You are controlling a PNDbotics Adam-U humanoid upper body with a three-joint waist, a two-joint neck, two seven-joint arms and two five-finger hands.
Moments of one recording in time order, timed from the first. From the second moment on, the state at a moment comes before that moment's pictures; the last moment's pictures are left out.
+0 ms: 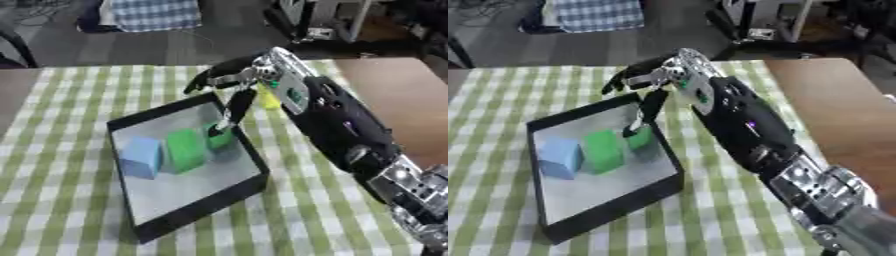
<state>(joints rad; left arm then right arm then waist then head) -0.28 0.39 0.05 -1.71 -0.16 -0.03 -0.22 -0.89 -0.33 0.31 -1.12 0.70 -0.40 0.78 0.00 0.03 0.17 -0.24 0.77</state>
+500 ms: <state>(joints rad) -0.27 0.38 0.05 -1.71 -0.16 -0.03 -0.22 -0.92 -0.43 0.11 -0.96 0.80 -0.27 0.60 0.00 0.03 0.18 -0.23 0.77</state>
